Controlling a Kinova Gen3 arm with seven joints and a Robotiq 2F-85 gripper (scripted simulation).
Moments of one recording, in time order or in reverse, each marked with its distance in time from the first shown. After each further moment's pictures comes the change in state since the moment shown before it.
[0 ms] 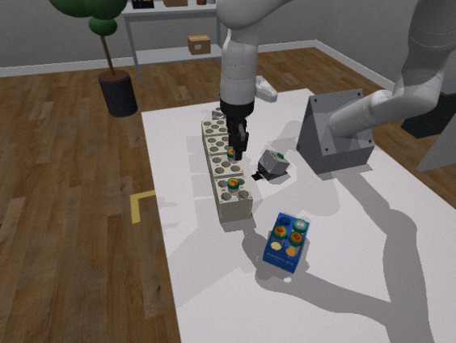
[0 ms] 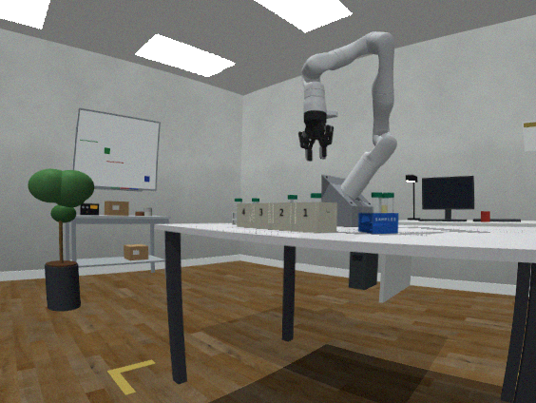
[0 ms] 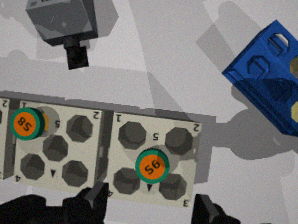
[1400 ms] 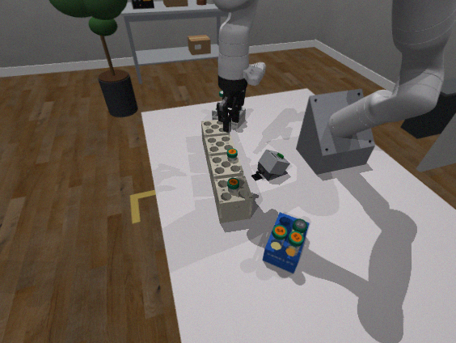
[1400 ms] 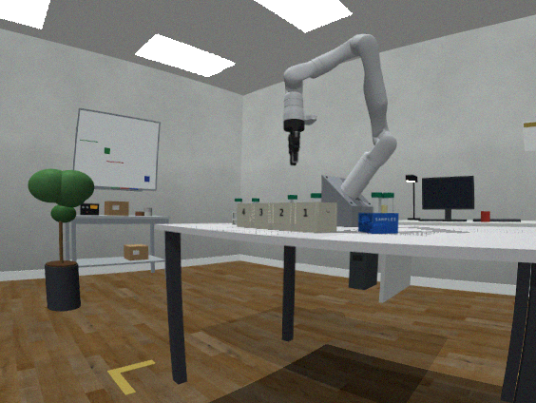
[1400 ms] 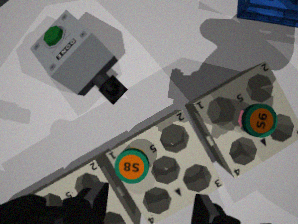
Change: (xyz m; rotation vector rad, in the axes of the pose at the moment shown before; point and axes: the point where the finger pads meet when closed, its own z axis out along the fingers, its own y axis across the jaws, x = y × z) arm 0.015 -0.118 0.000 0.000 0.000 0.645
